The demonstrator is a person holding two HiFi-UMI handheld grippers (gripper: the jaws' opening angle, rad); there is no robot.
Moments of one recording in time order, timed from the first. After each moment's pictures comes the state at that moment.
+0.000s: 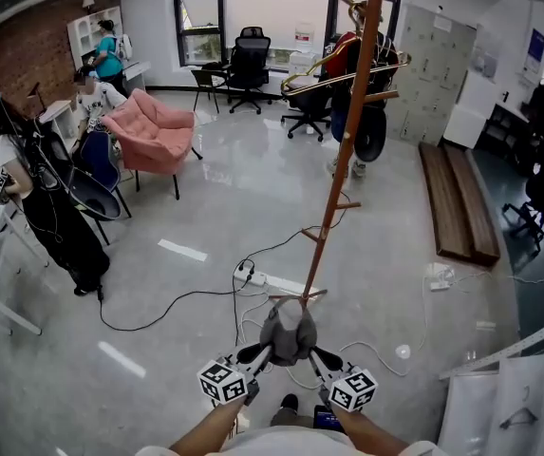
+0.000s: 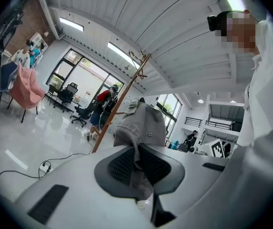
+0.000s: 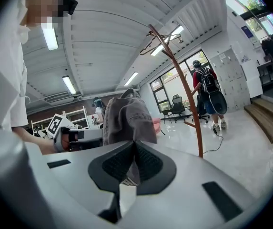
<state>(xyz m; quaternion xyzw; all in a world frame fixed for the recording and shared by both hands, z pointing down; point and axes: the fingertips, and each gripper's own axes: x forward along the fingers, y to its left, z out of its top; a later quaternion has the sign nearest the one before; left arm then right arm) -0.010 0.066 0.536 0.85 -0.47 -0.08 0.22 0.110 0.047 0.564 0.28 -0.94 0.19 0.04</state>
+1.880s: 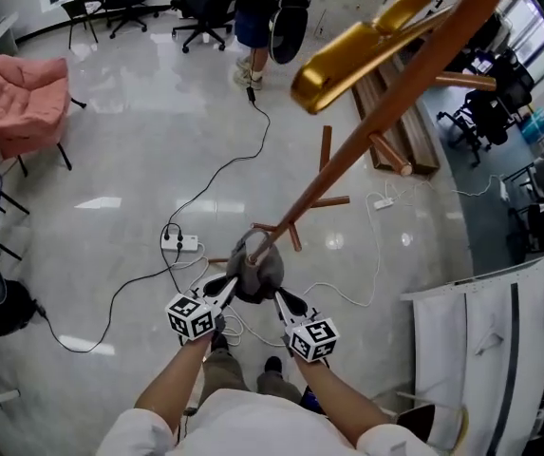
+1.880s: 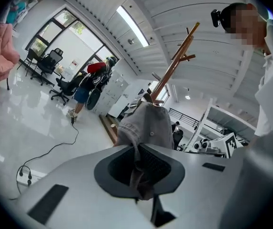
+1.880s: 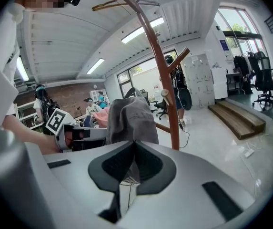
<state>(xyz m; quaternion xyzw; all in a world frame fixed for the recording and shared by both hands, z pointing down) -0.088 -0.319 0.671 0.90 -0.31 -0.03 0.31 0.023 -0.273 0.671 0.48 -0.85 0.21 0.10</state>
